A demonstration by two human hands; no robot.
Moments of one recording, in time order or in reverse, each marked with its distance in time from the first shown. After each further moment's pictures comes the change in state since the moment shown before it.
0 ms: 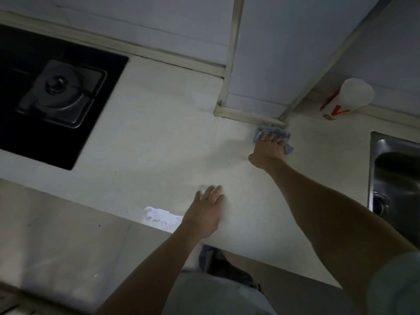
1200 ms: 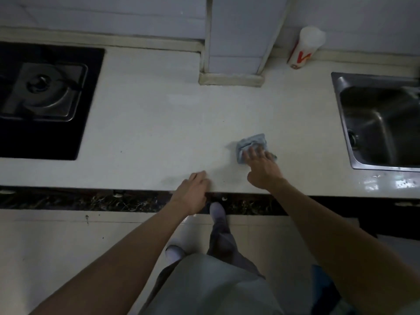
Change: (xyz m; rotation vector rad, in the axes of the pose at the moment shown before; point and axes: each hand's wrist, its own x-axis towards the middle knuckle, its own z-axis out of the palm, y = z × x) left_hand -0.086 -0.058 0.047 0.077 0.021 0.176; right_hand -0.192 -0.013 0.126 0.029 0.069 -0.135
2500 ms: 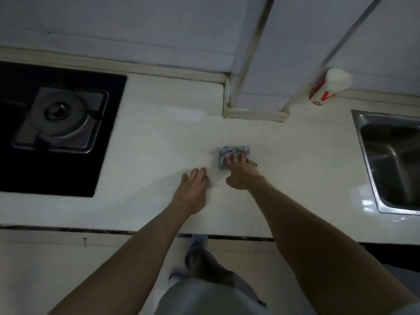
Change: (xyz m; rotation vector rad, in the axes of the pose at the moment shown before) left_hand 0.053 -0.110 -0.060 -0.031 0.083 -0.075; right_hand 0.123 -0.118 -0.078 0.055 -0.172 -0.009
